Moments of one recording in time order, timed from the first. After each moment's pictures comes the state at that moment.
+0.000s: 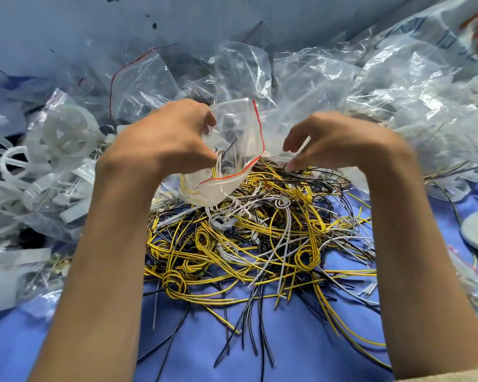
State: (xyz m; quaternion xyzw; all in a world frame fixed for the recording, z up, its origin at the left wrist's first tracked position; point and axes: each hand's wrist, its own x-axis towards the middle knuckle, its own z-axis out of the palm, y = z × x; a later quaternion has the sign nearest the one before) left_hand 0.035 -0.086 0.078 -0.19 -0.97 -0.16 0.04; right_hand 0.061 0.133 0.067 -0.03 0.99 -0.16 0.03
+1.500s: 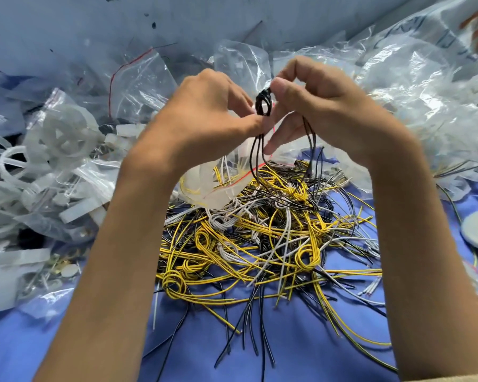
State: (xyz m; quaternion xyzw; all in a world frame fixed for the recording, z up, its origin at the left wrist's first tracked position) left_hand 0.055 -0.061 0.091 -0.27 -0.90 -0.34 0.10; right_hand 0.077 0.108 0.084 -0.19 0.80 -0.57 -0.04
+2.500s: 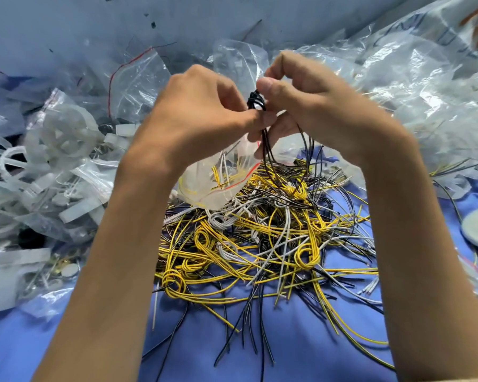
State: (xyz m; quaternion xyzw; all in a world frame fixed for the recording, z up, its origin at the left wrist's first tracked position) left_hand 0.058 -0.061 0.092 -0.21 -0.90 -0.36 0.11; right_hand 0.082 0.093 0.090 -0.19 0.80 -0.57 -0.04
